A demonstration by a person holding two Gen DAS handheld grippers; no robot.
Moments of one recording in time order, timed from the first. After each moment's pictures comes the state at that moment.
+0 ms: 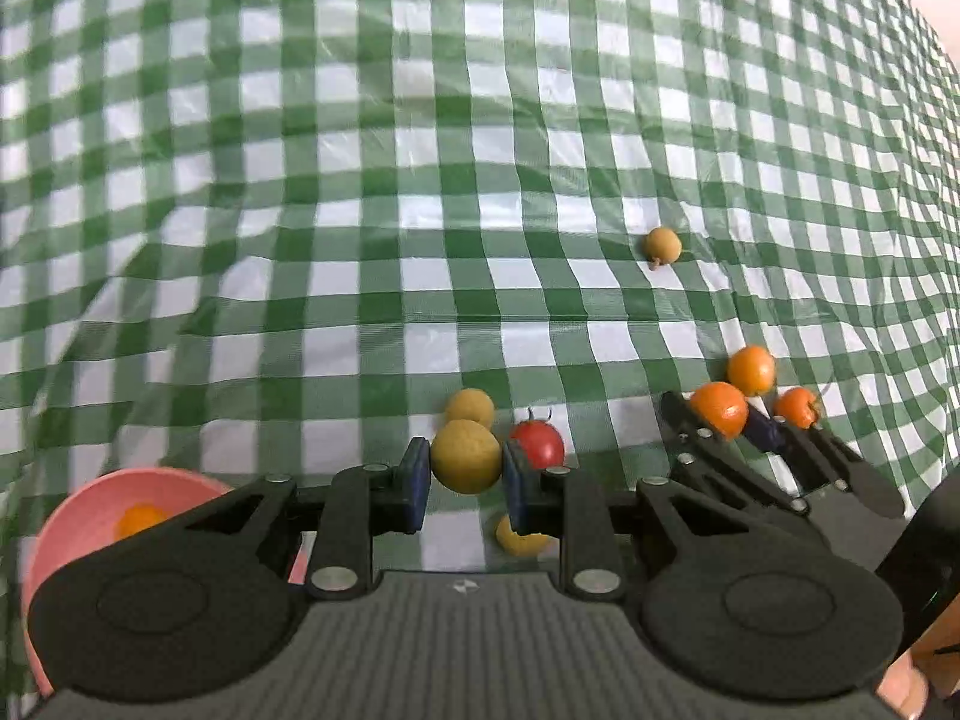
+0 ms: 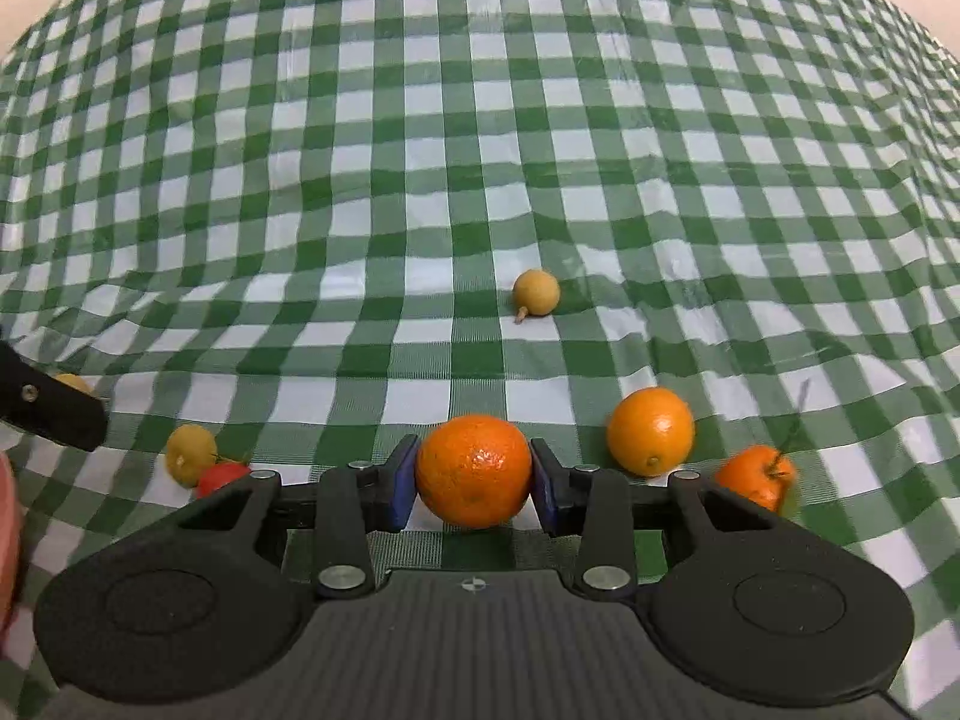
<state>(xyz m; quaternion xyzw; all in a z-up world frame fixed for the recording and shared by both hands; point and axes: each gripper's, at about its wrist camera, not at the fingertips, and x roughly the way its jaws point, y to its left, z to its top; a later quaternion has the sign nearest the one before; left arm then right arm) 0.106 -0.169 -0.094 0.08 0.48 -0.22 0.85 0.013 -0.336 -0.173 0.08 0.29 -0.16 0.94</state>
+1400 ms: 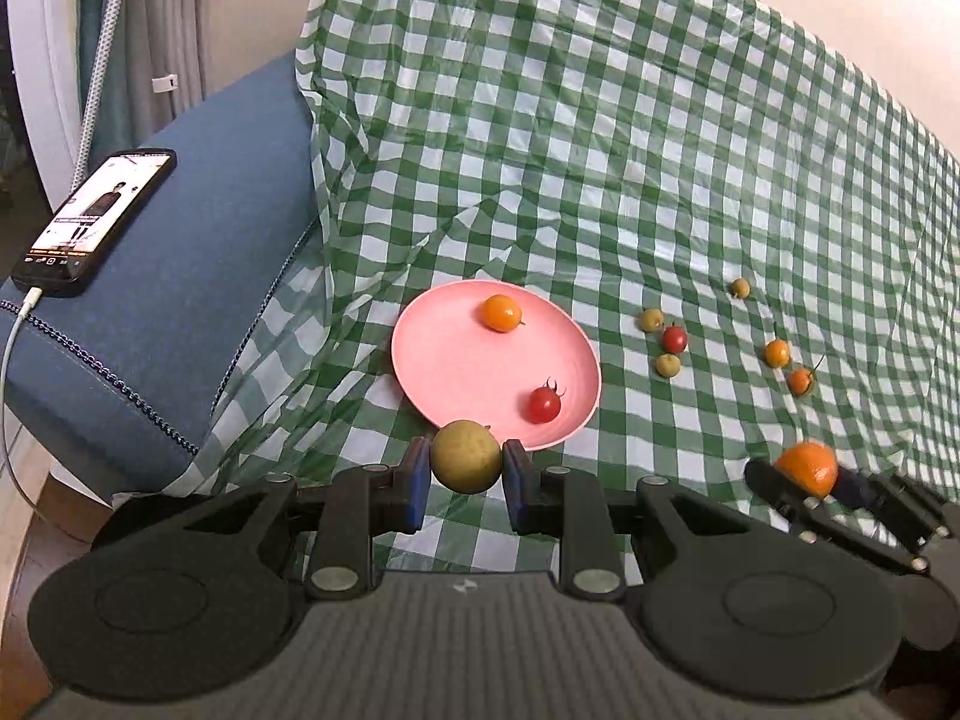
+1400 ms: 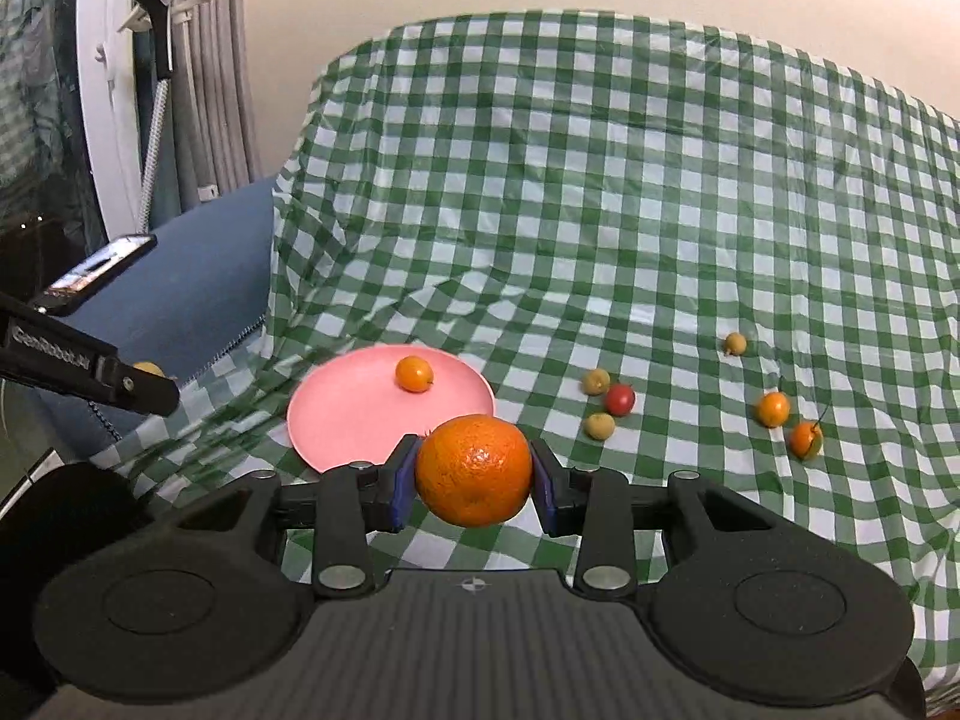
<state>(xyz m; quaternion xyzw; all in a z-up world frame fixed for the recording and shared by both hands) -0.121 0.071 0.009 -0.02 0.42 -0.09 0.90 -0.186 -0.141 -0.024 0.01 0.31 0.01 0.95</state>
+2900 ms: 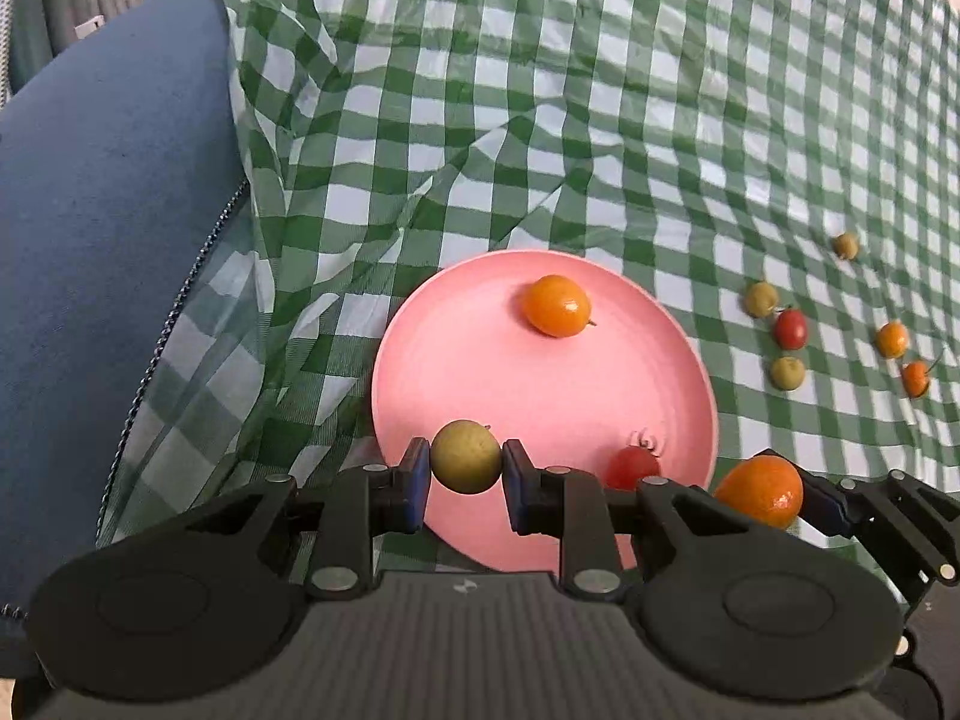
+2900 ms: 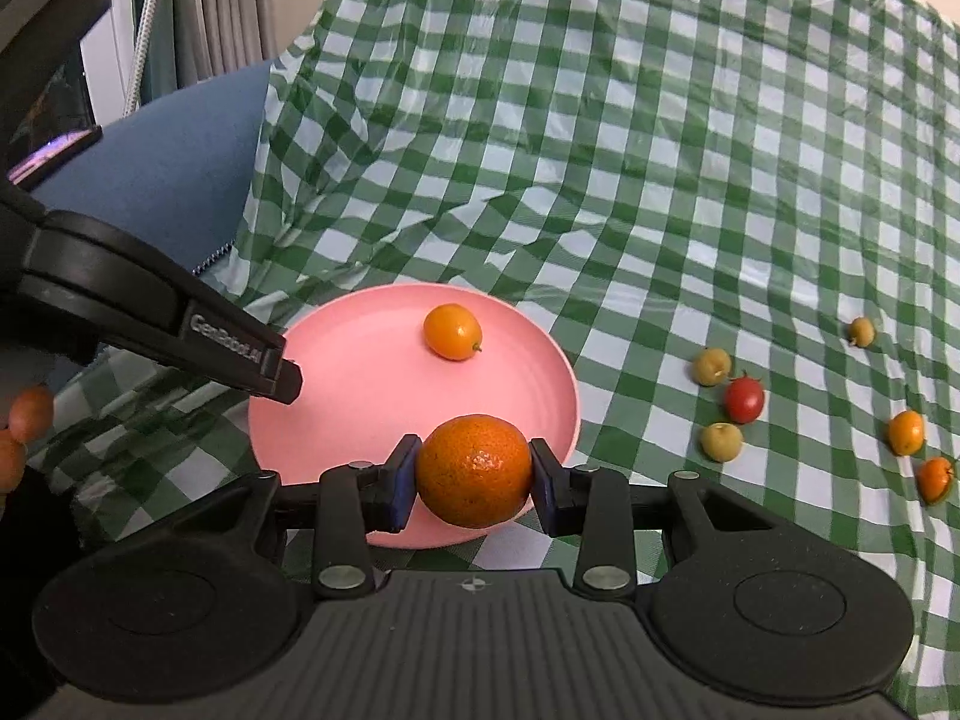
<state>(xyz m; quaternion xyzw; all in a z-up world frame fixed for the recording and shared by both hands) 0.045 0.034 -0.102 0.02 0.50 -0.08 0.86 -0.037 -0.100 -0.106 -0.03 0.38 0.06 0.92</state>
